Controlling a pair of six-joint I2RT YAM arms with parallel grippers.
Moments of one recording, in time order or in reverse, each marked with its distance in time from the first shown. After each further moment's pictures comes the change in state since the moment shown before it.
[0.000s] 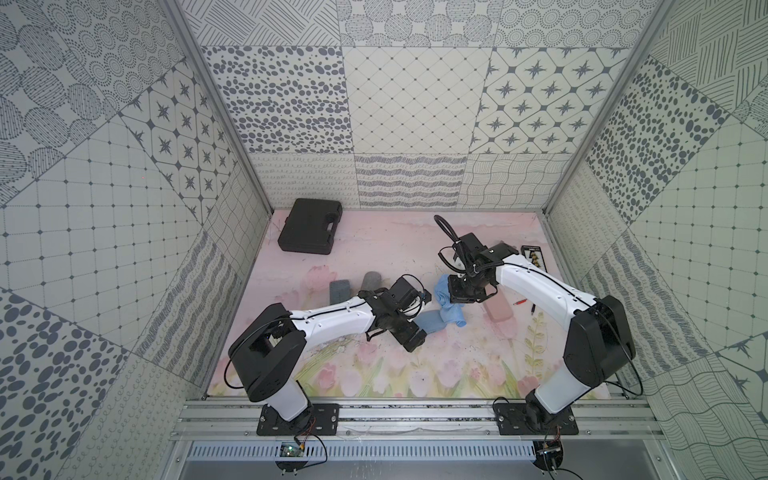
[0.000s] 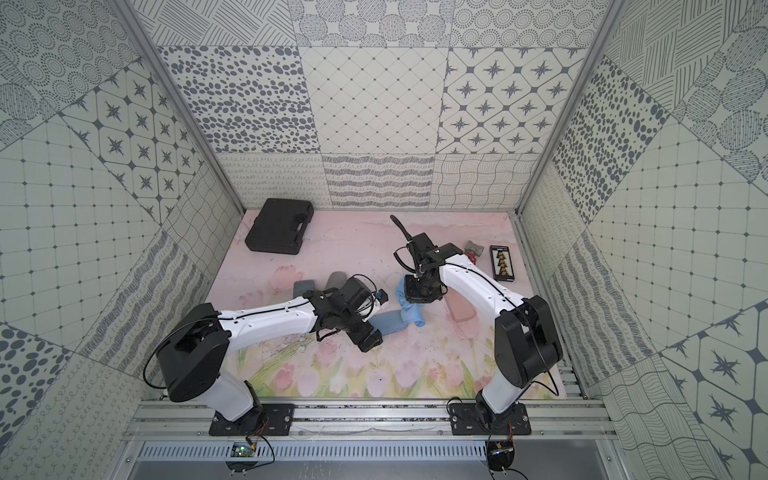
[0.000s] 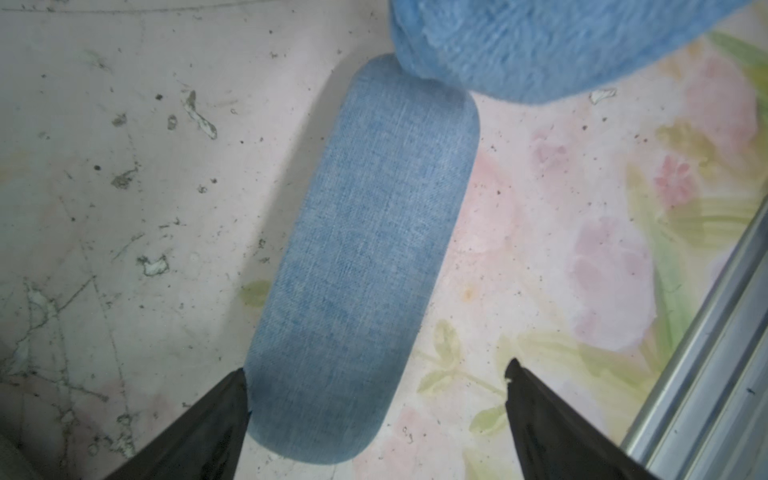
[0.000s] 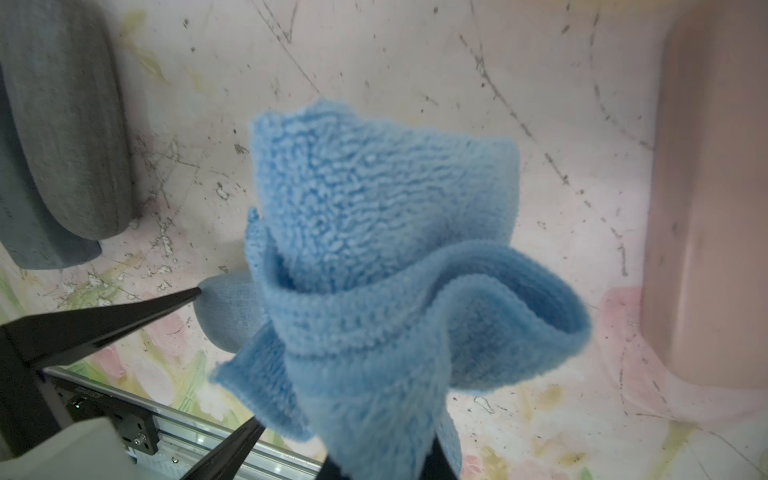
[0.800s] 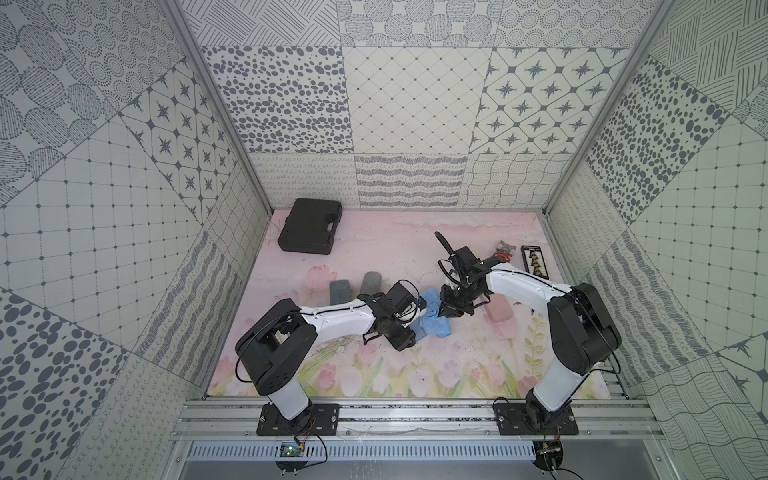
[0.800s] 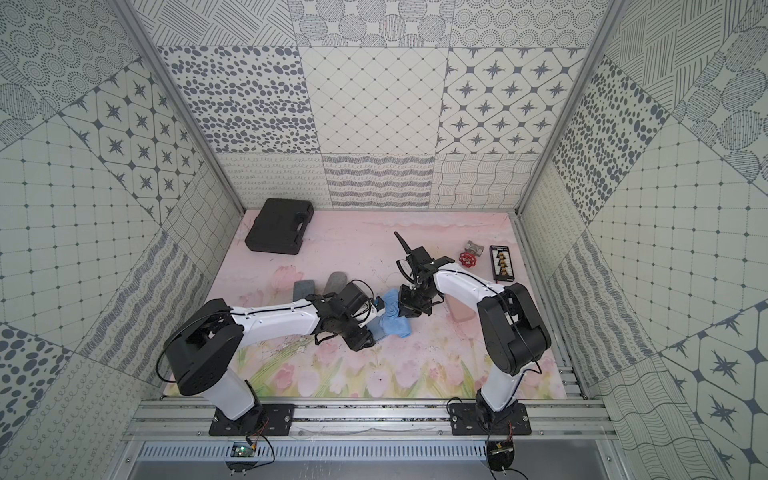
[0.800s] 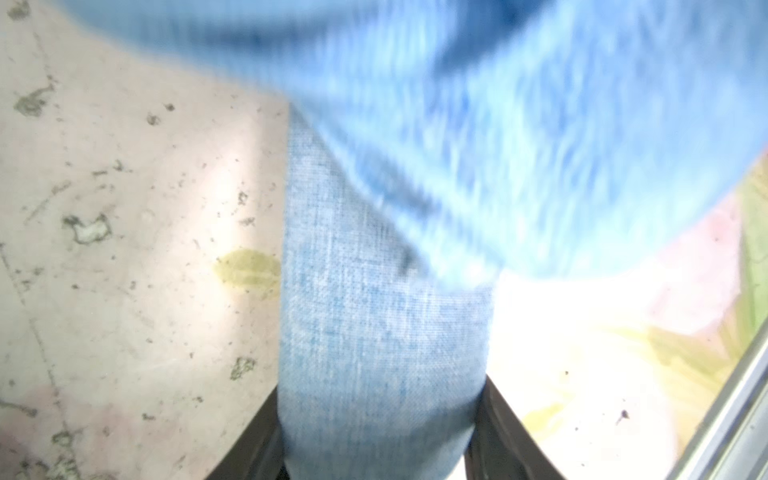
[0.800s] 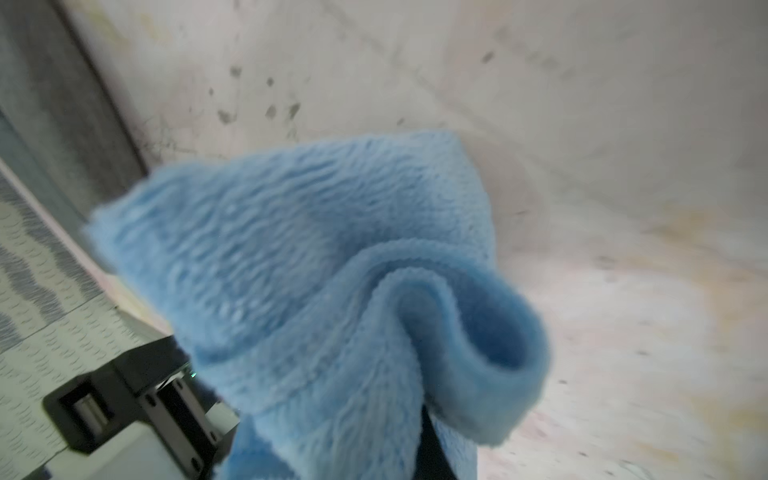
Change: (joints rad) left arm 0.010 0.036 -0.084 0.068 0.018 0.002; right arm -0.045 0.093 -0.091 0.138 -0.130 0.139
